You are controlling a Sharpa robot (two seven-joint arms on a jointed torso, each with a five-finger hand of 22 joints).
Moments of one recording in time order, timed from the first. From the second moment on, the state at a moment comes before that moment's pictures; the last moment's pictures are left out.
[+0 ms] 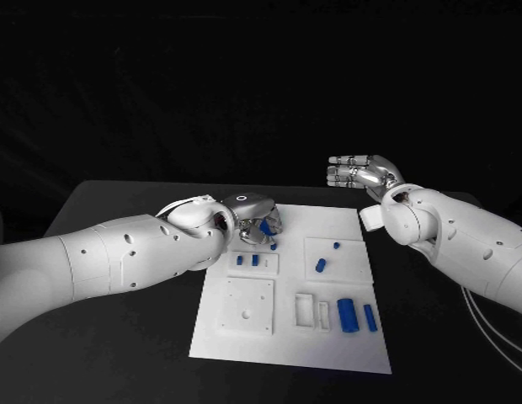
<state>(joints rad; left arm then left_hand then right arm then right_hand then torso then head) 1.31 -0.48 -0.24 1.21 -1.43 -0.29 0.07 1.40 -0.10 0.27 -0.14 0.15 1.11 0.09 0.07 0.07 1.17 0.07 0.06 0.06 1.32 -0.03 1.12 0.37 0.09 1.24 -0.04 0.31 1.31 0.98 -0.61 0.41 1.02 -0.56 -0.17 0.17 1.24 -0.05 0.34 -0.25 0.49 0.80 0.18 0.06 0.05 0.85 0.19 0.06 0.05 0.93 0.19 0.06 0.06 0.12 0.83 0.19 0.08 0.07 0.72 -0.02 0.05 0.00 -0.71</state>
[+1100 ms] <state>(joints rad) 1.28 -0.43 -0.24 1.13 -1.49 -0.22 0.06 1.40 -0.10 0.29 -0.15 0.15 1.11 0.09 0.07 0.07 1.17 0.07 0.06 0.06 1.33 -0.04 1.14 0.37 0.09 1.23 -0.05 0.34 1.31 0.98 -0.61 0.41 1.02 -0.57 -0.17 0.17 1.25 -0.05 0.34 -0.25 0.49 0.80 0.18 0.06 0.05 0.85 0.19 0.06 0.05 0.93 0.19 0.06 0.06 0.12 0.83 0.19 0.08 0.07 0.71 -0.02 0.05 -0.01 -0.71</state>
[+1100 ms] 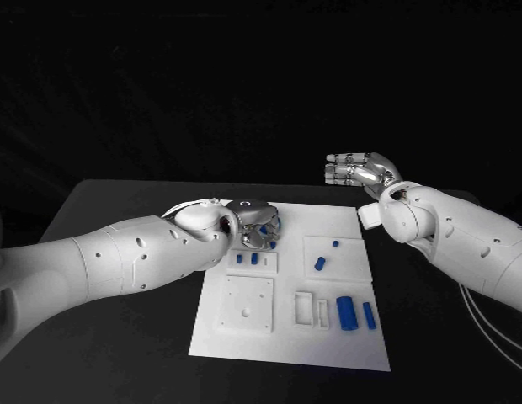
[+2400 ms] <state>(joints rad) 1.28 -0.39 -0.23 1.09 -1.49 -0.17 0.06 1.41 -0.04 0.27 -0.14 0.14 1.20 0.09 0.06 0.07 1.30 0.04 0.06 0.06 1.35 -0.04 1.16 0.38 0.09 1.24 -0.06 0.37 1.31 0.98 -0.61 0.41 1.03 -0.57 -0.17 0.17 1.25 -0.05 0.34 -0.25 0.49 0.80 0.18 0.06 0.05 0.85 0.19 0.06 0.05 0.93 0.19 0.06 0.06 0.12 0.83 0.19 0.08 0.07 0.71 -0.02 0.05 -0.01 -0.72</state>
